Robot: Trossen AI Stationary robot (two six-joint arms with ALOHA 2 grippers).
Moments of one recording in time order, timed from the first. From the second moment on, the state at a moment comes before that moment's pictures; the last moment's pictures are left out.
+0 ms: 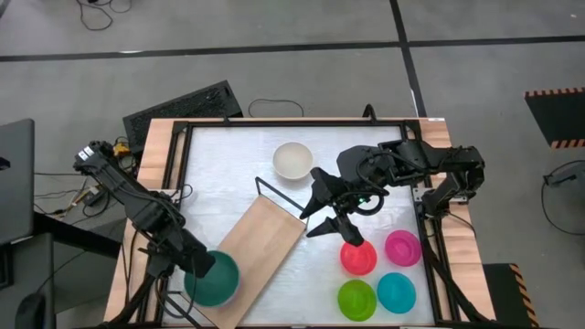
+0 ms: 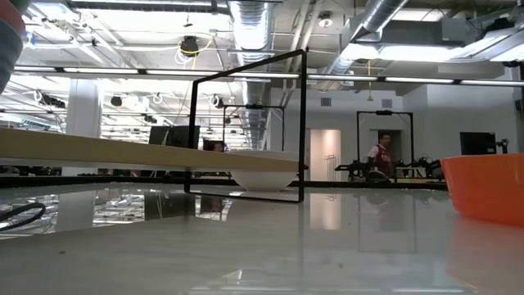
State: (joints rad) left arm -0.68 1.23 1.14 -1.13 0.33 1.27; right arm 0.24 1.71 2.16 -0.94 -0.25 0.20
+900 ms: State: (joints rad) left arm -0.71 1.19 1.31 -1.02 0.21 0.43; right arm 0.24 1.71 2.16 -1.07 -0.18 0.20
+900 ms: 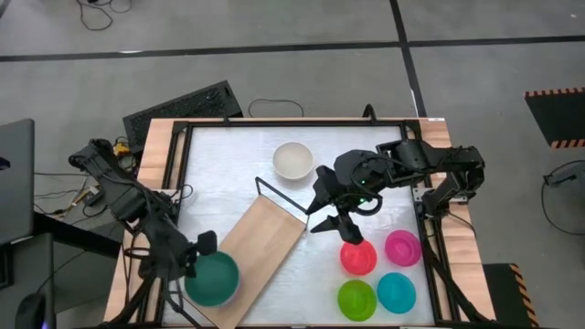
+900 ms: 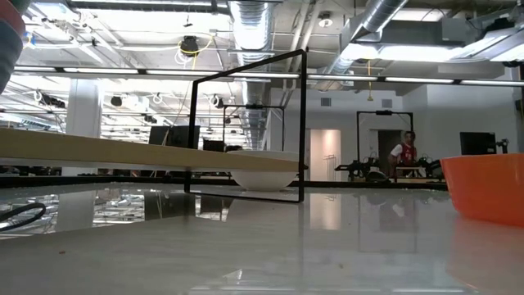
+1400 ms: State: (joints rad) left arm -0.80 0.72 0.75 -0.29 -0.09 -0.05; right arm 0.23 1.71 2.16 -1.07 -0.17 0.16
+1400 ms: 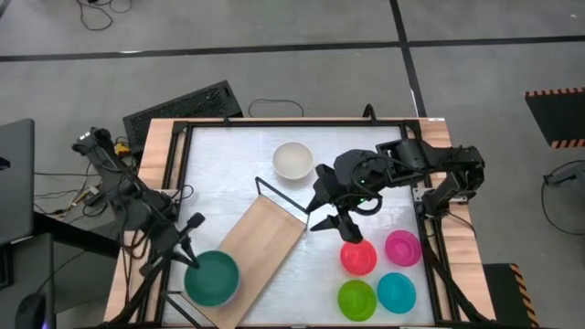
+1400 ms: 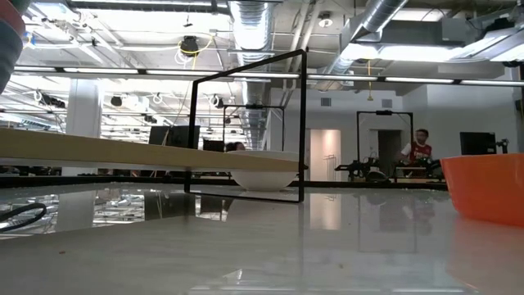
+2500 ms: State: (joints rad) left arm -0.93 0.64 0.35 0.03 -0.27 -0.13; right arm 0.18 1.71 2.16 -1.07 -0.16 0.21
